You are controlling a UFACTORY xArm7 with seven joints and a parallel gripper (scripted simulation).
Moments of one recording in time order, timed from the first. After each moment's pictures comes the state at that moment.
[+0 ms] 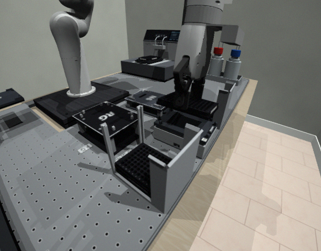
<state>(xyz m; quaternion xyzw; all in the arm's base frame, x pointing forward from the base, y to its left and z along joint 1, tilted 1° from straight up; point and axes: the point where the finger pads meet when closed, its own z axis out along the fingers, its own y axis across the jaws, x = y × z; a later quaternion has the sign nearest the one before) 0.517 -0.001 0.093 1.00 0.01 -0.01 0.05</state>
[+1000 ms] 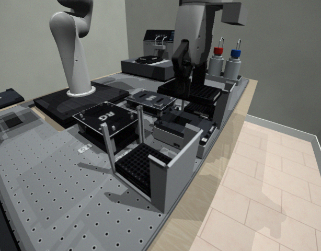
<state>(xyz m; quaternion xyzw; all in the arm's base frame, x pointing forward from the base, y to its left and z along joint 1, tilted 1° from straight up) 0.518 -0.002 0.126 1.00 0.01 -0.01 0.00</state>
